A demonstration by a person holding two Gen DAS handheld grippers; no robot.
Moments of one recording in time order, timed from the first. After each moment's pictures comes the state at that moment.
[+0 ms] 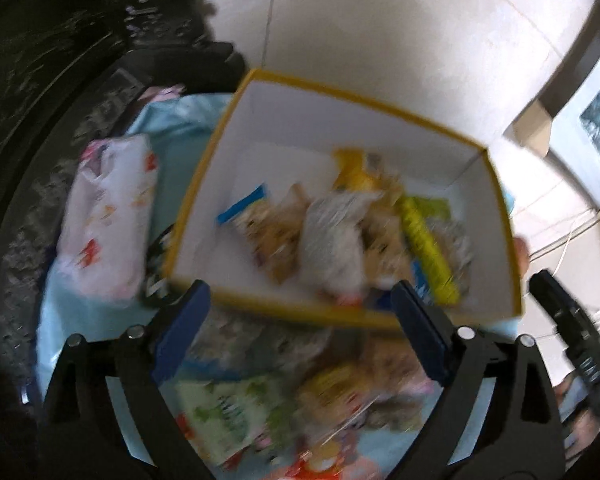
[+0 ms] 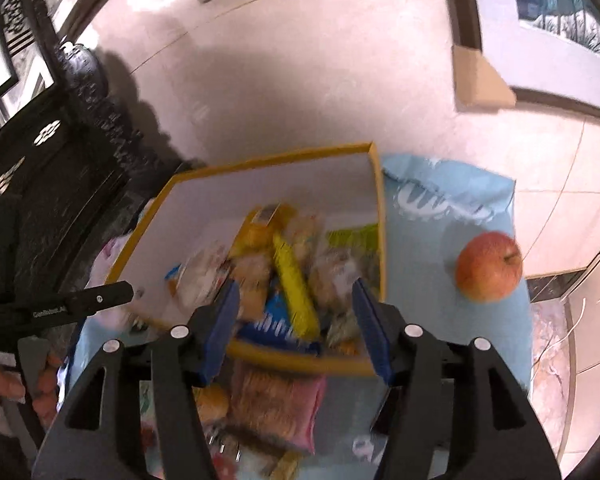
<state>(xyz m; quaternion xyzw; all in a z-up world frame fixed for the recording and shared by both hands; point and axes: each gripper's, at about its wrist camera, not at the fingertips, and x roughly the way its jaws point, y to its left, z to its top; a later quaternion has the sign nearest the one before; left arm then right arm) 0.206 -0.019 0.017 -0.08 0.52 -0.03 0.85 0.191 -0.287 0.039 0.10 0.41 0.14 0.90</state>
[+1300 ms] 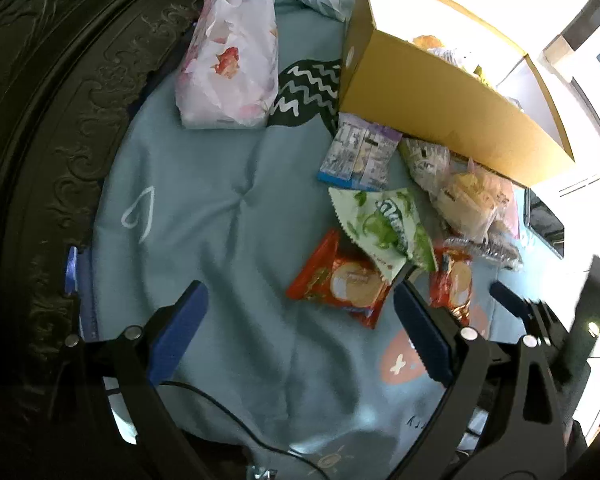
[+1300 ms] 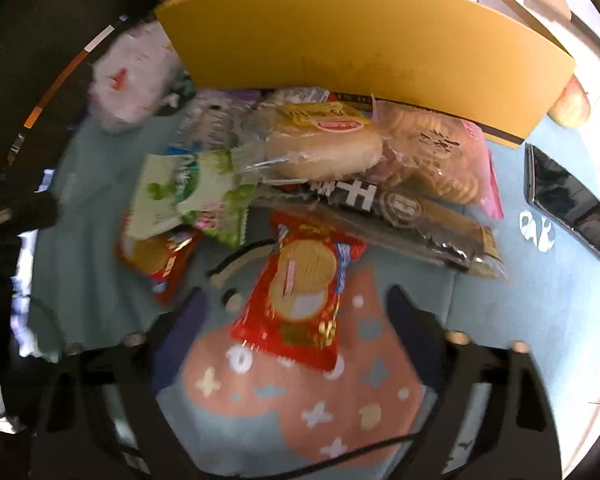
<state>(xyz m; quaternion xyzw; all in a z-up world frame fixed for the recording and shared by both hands) 0.076 0.084 -0.033 -0.06 0.61 -0.02 0.79 0.071 -0.116 -0.077 -0.01 0.57 0.11 0.81</state>
